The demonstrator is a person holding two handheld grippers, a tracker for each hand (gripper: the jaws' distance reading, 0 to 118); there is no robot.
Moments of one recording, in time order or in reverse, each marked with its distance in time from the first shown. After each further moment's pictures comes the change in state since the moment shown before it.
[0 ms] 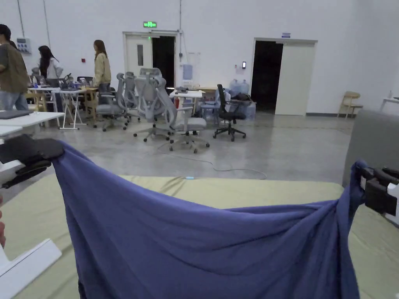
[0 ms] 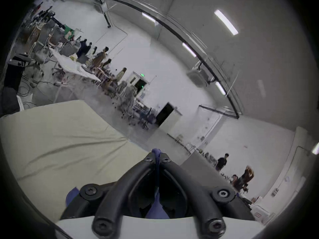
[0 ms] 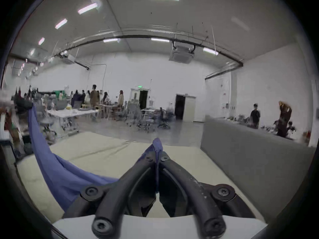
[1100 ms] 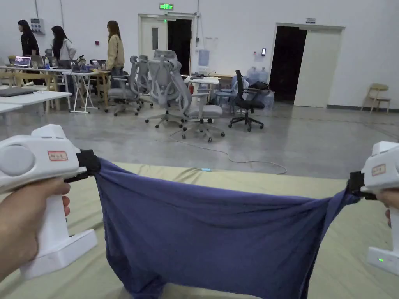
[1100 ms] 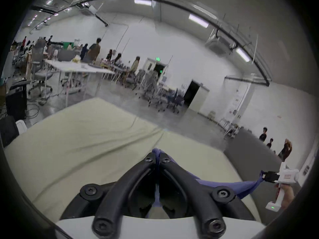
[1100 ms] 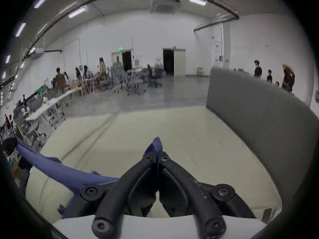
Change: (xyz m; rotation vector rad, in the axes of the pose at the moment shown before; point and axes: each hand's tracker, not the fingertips) left arm -0.158 -0.077 -0.297 -0.227 0.299 -0.231; right arm 0.024 -0.095 -0.366 -0.494 -0.134 -0.114
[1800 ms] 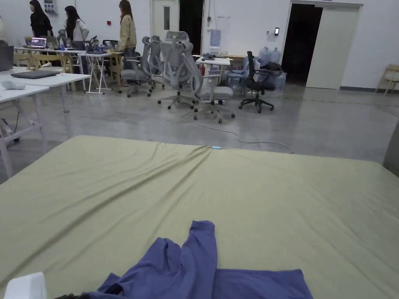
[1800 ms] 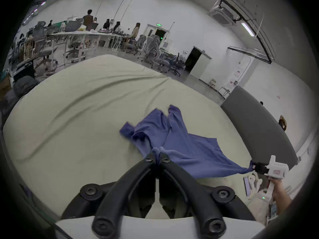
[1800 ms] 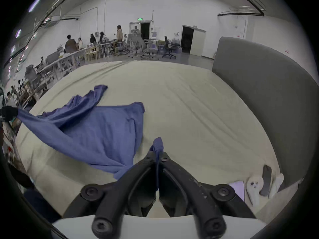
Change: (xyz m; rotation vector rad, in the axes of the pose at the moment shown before) left arm -0.064 -0.221 0.273 -0.298 -0.014 -0.010; right arm 0.061 -0.326 0.178 -0.171 0.068 0.200
